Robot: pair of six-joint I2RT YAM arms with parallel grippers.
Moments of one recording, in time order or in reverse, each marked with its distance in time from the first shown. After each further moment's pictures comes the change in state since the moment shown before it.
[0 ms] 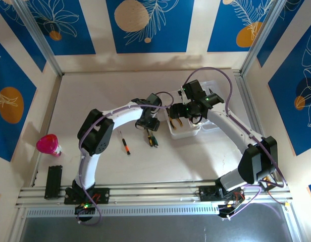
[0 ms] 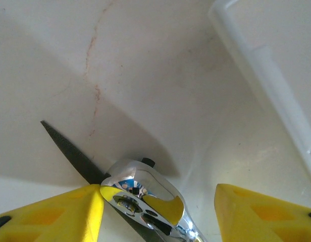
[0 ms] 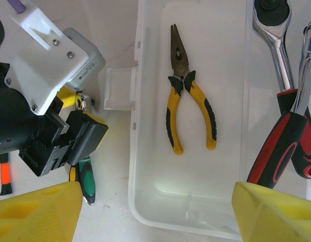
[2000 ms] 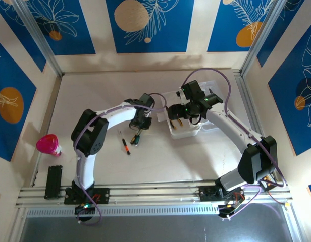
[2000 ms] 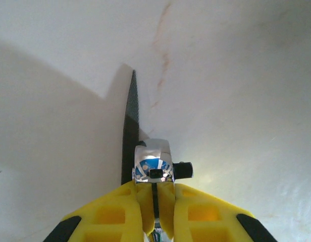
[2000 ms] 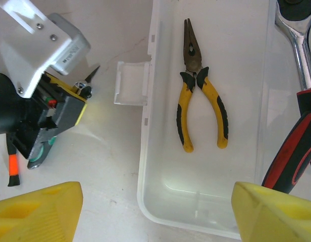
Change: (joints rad) left arm 0.076 -0.076 -0.114 0.039 0.021 0.005; right arm 0.008 0.004 -0.001 0.000 -0.030 -0.011
